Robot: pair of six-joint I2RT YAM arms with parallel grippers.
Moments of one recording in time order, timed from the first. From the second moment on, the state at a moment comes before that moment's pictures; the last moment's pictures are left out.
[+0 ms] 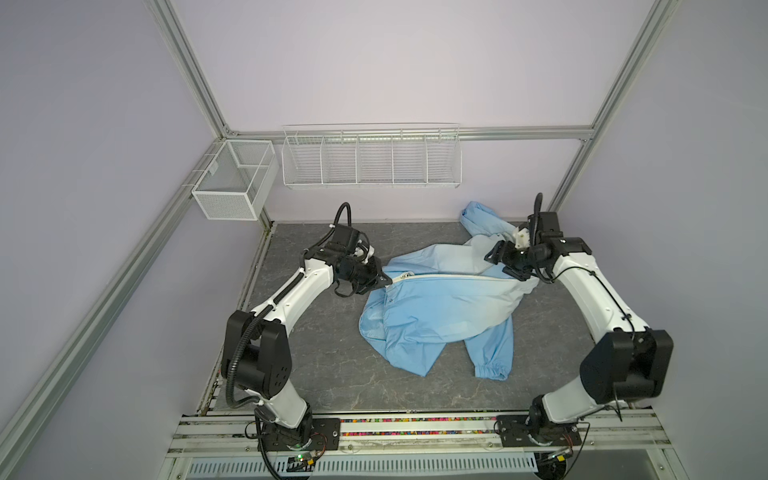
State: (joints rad) left arm -0.39 1.65 1.32 -0.72 0.67 -0.69; right arm 0.08 1.61 1.45 -0.92 -0.31 0.52
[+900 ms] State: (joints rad) left arm -0.16 1.37 1.11 -0.87 0.39 -0.67; right arm -0.22 1.84 1.61 -1.01 -0.31 0.56
